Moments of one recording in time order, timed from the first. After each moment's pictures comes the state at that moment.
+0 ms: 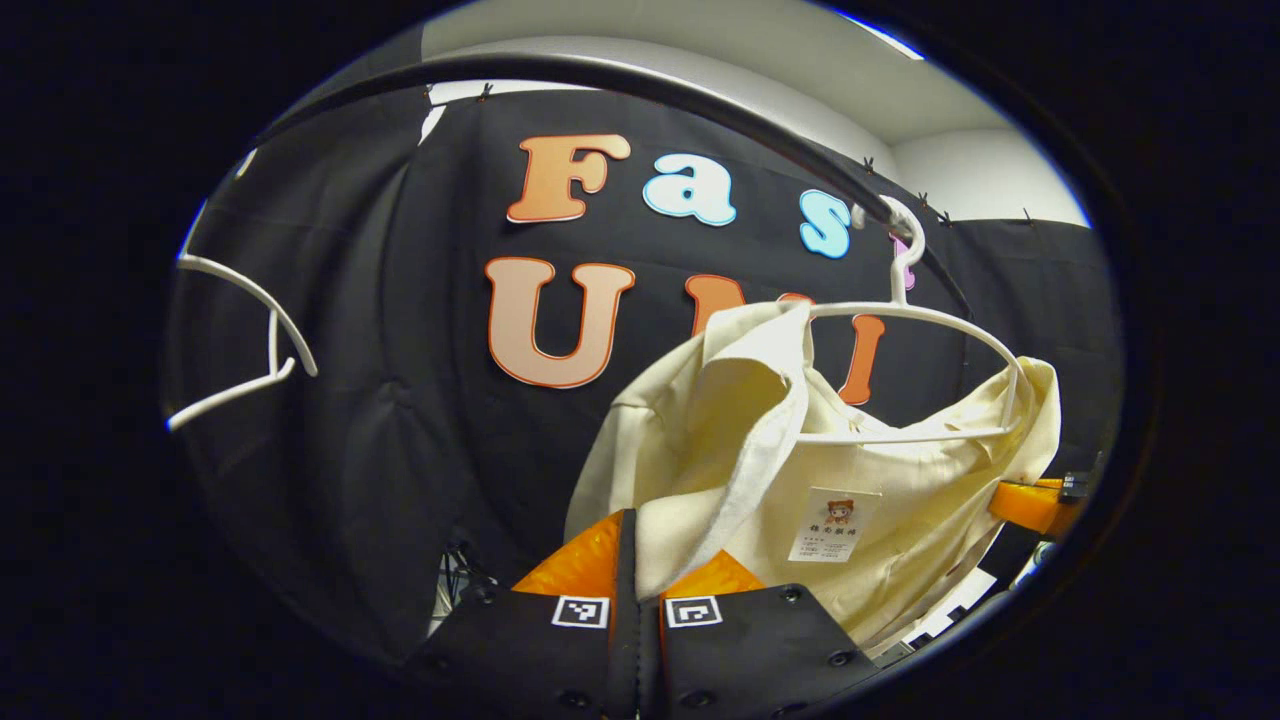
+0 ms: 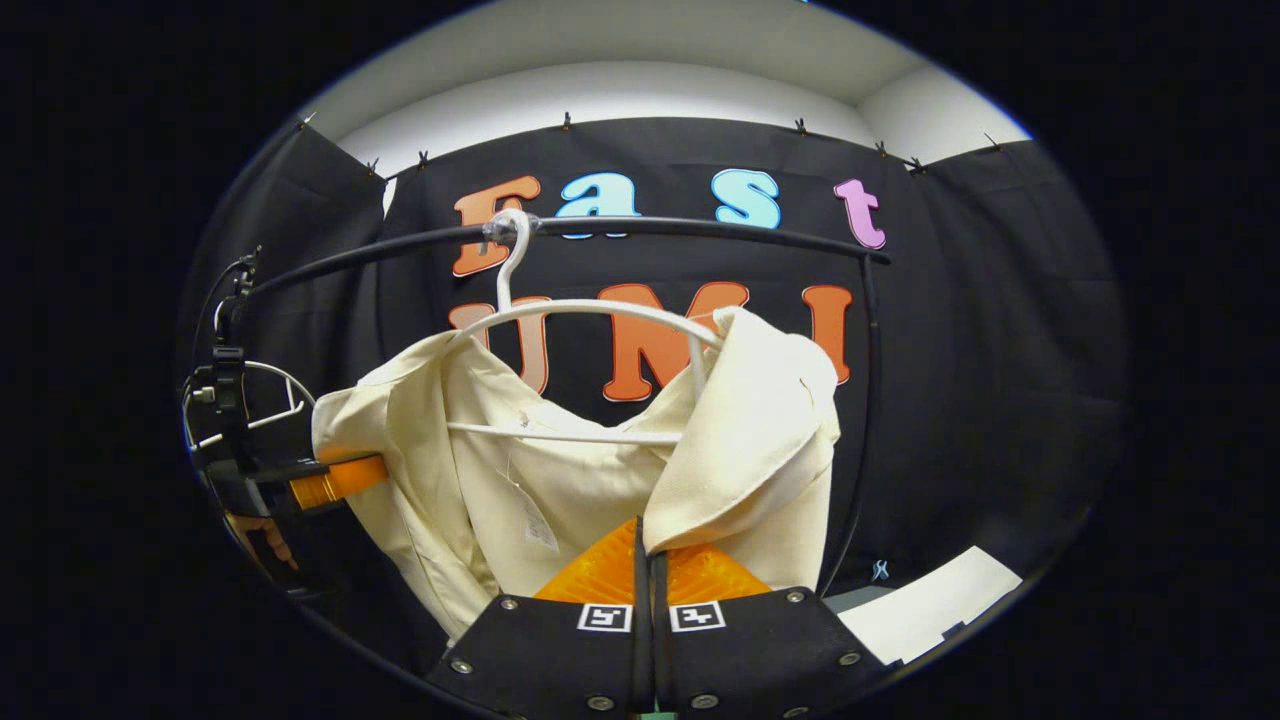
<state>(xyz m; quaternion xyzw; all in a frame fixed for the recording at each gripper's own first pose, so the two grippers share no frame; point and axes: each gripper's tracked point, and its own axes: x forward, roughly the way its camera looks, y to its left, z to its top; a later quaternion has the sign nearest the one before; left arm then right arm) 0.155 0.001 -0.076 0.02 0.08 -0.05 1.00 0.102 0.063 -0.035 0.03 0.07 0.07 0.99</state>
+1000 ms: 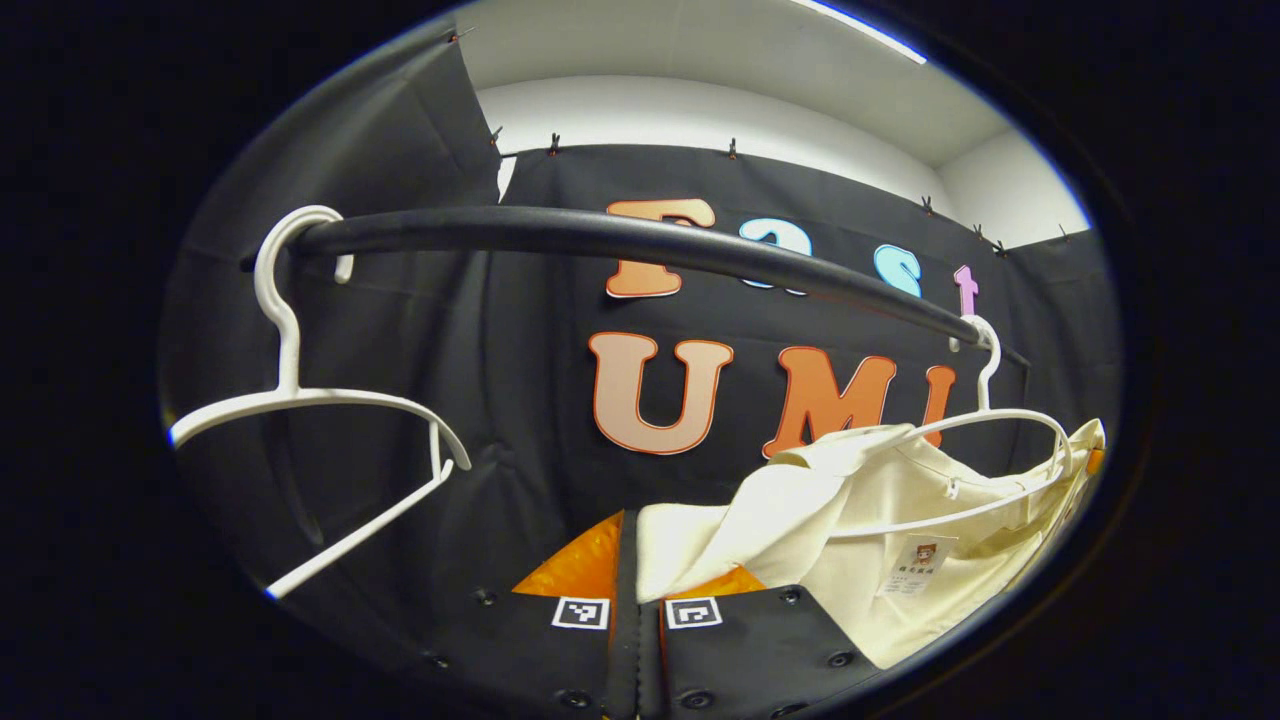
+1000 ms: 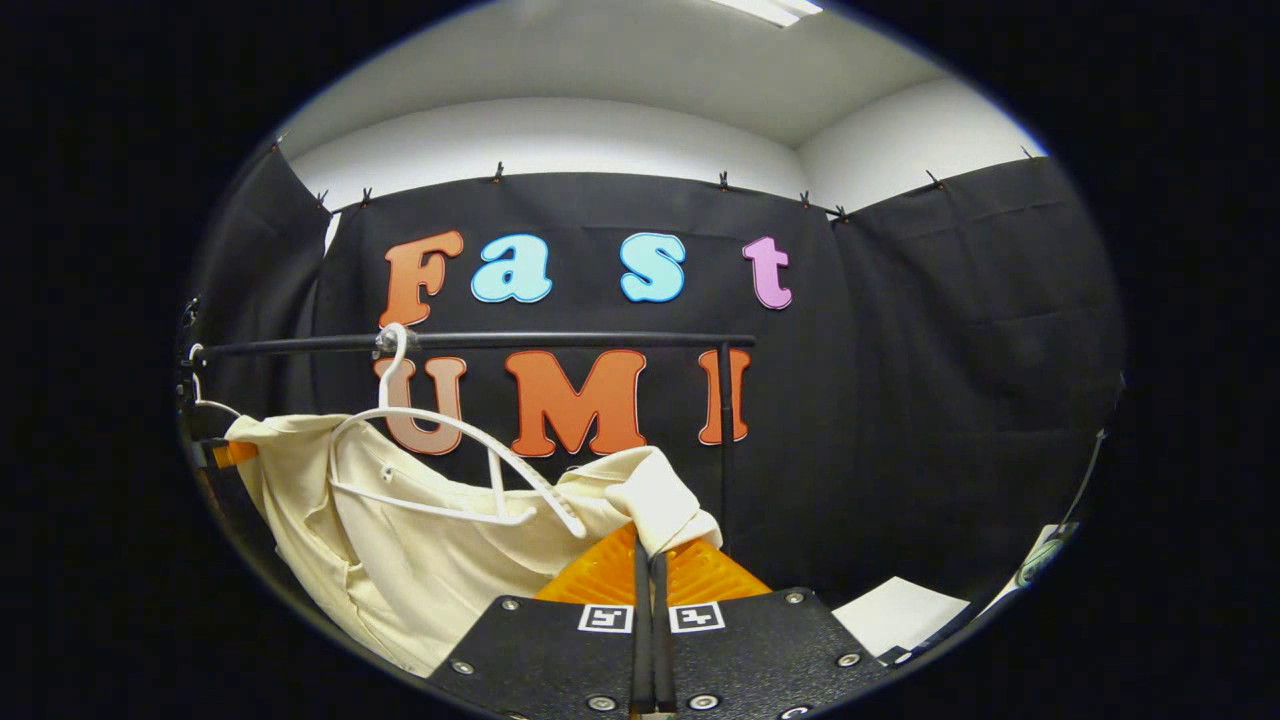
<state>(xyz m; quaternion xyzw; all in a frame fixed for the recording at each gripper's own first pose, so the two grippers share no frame) 0.130 0.102 0.007 0.04 0.02 0.06 1.00 0.060 -0.075 0.030 0.01 0.01 -0.05 1.00</state>
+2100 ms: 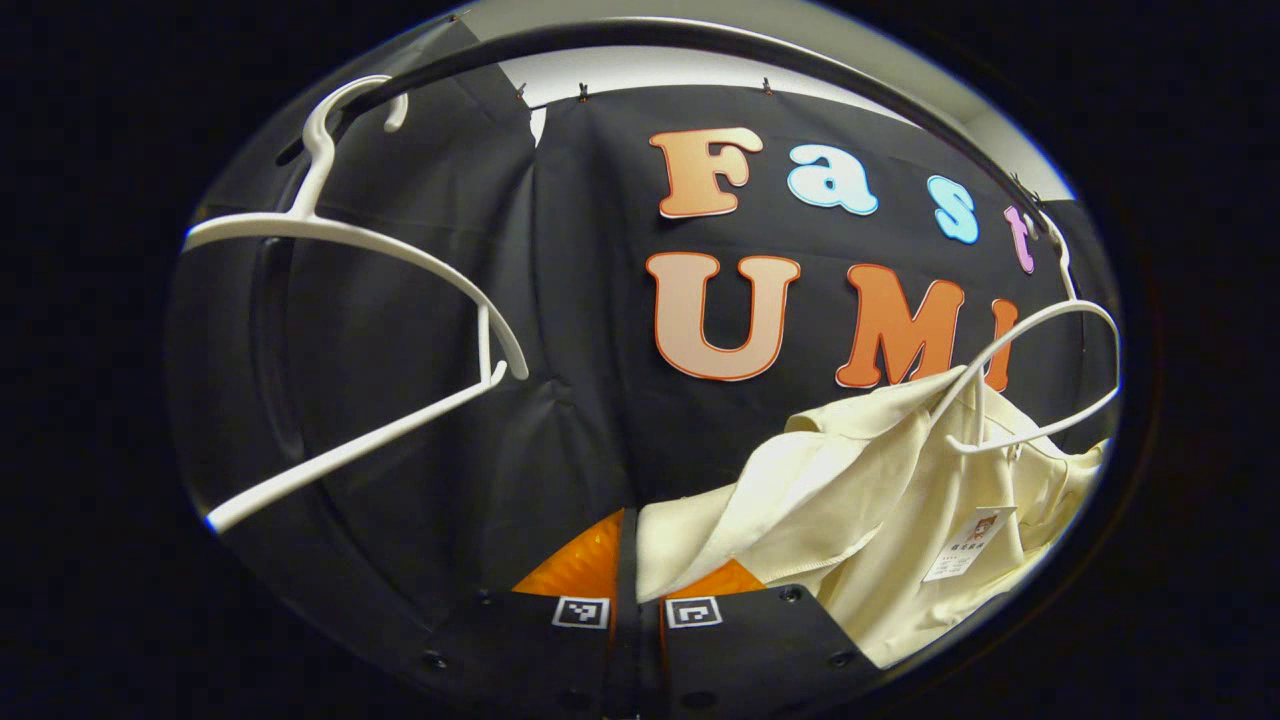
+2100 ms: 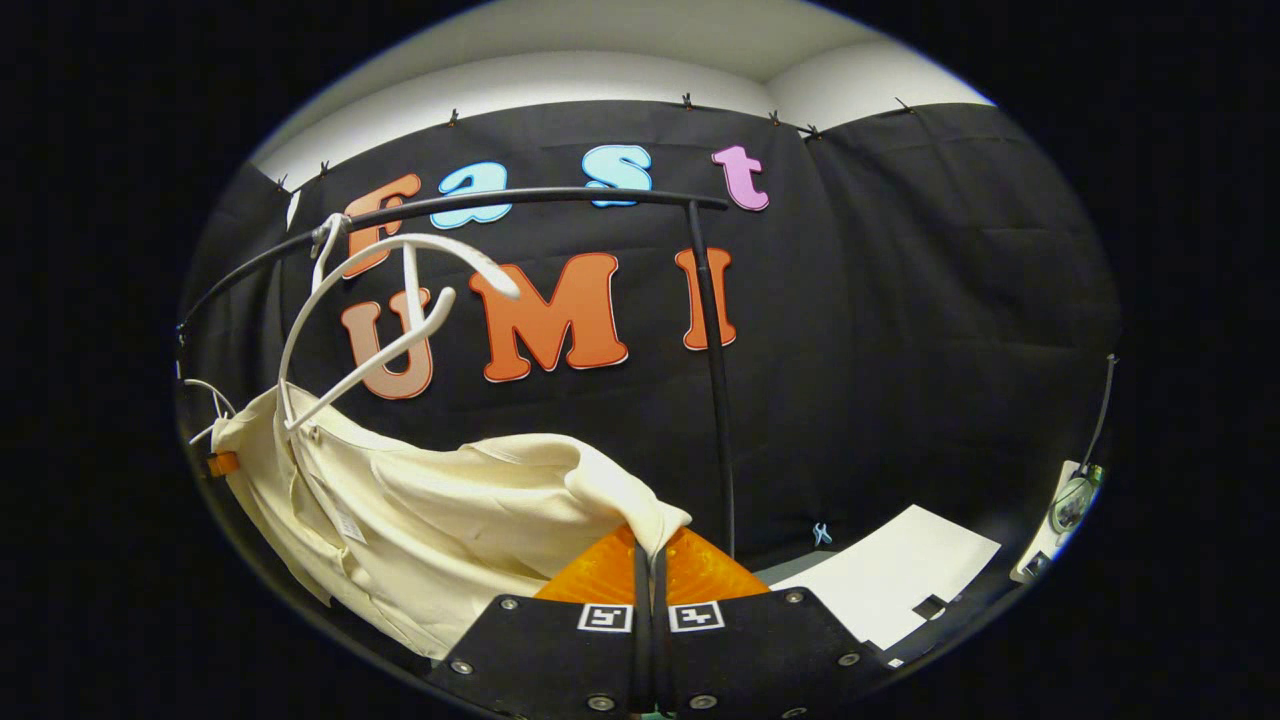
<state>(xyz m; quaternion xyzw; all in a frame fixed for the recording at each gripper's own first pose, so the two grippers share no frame) 0.137 0.155 -0.089 0.05 0.11 0.14 0.98 0.092 -0.085 -0.117 0.06 0.12 -0.06 0.99</state>
